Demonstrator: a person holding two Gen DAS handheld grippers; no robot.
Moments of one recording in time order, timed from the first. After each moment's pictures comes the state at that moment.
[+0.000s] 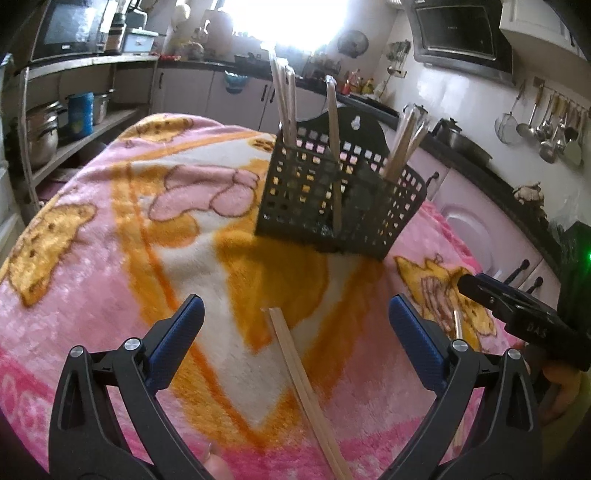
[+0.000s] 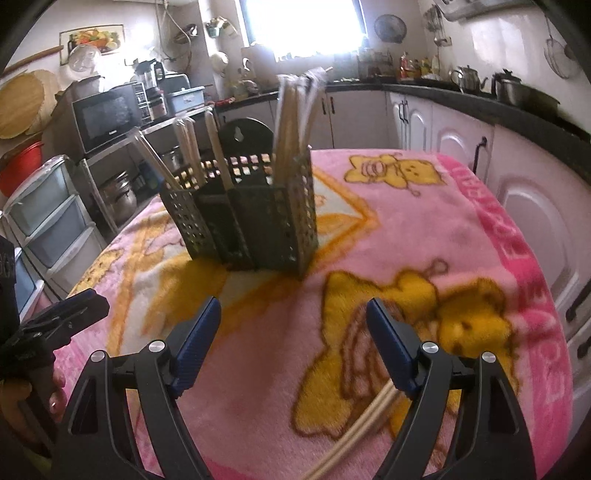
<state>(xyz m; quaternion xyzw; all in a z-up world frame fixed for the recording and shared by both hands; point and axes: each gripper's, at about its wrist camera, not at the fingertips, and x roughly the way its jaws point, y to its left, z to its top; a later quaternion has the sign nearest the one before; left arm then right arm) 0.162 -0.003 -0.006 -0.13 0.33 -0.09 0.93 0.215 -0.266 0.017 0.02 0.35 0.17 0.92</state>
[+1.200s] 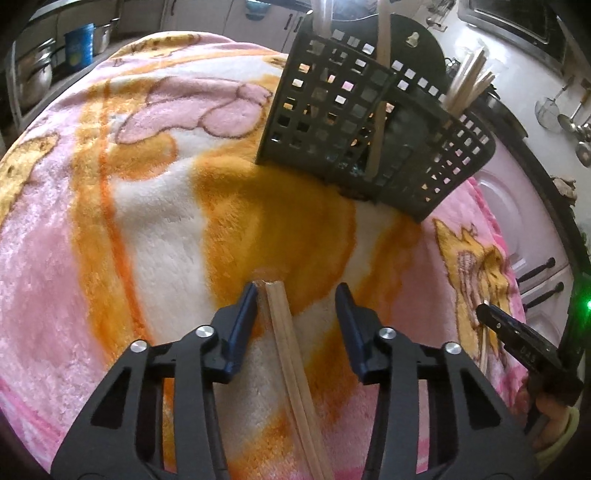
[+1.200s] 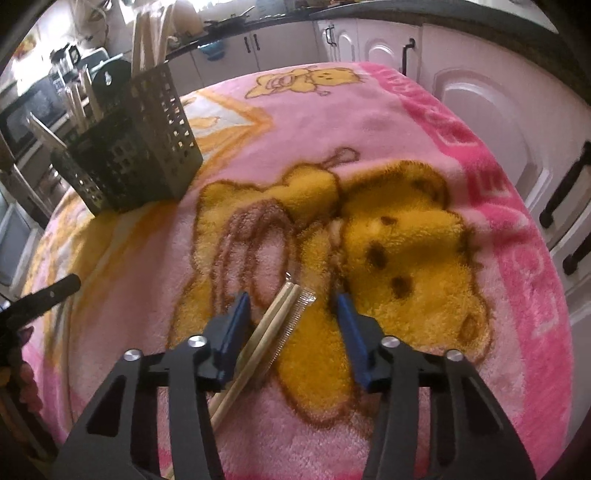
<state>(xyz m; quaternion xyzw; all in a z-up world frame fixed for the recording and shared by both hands) 0.221 -0.012 -0.053 -0.16 0.47 -0.07 0.87 0.238 -0.317 -0.043 0.04 0.47 0.06 0.88</state>
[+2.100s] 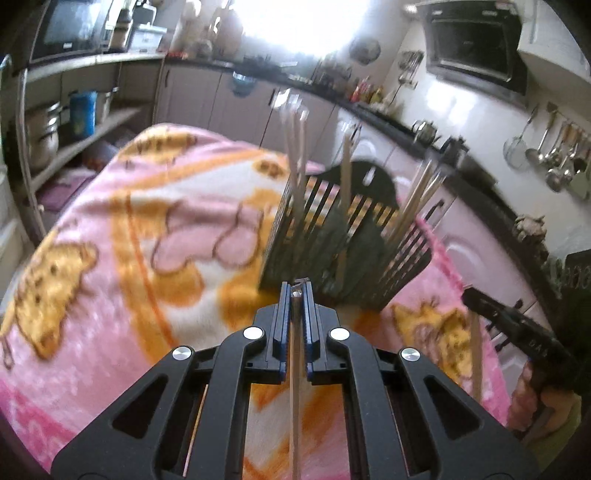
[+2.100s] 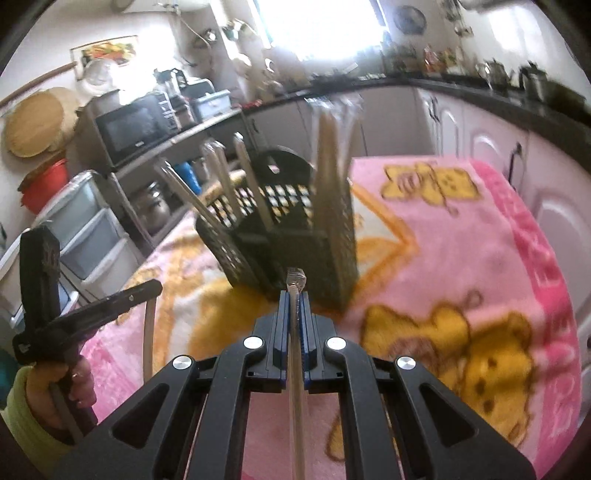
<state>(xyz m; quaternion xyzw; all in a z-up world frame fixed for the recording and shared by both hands) 0.204 0.020 0.052 -0.16 0.33 -0.08 0.93 0.243 -0.247 0.067 0.05 0.34 0.25 0.91</state>
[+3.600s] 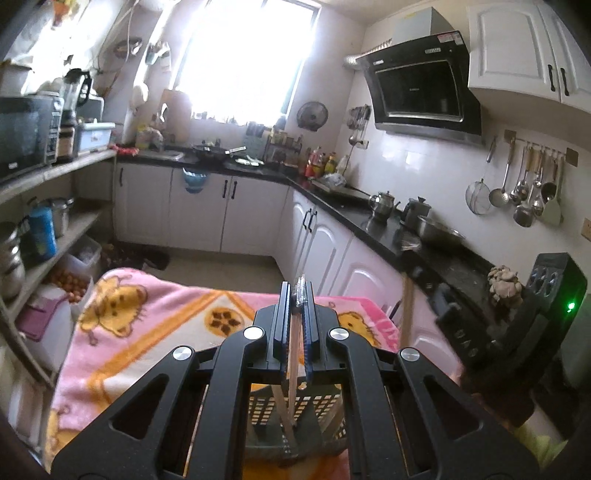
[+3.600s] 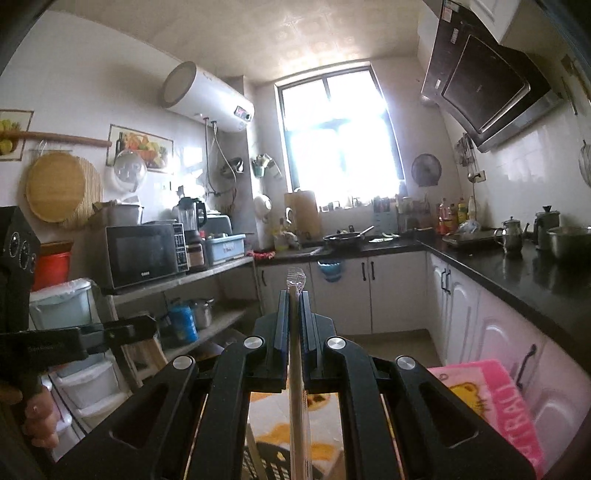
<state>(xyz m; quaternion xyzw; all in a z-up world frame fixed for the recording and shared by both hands) 0.302 -0.007 0.199 -0.10 0.20 -0.14 0.97 0.352 -0.231 0.198 0.06 0.04 0.25 0.97</state>
